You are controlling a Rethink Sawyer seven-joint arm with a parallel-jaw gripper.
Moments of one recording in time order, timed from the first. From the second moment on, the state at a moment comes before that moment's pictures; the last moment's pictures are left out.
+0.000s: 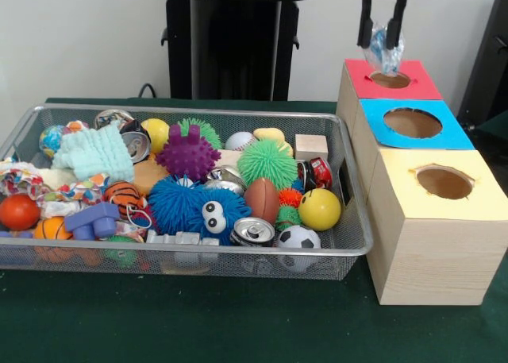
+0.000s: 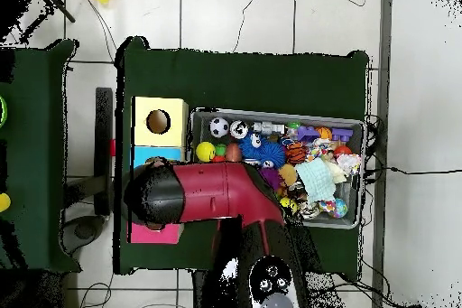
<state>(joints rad) -0.17 -0.96 0.17 1.81 -0.10 0.71 1.89</state>
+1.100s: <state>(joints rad) -0.04 -0.77 0.05 1.71 -0.06 0.63 1.90</state>
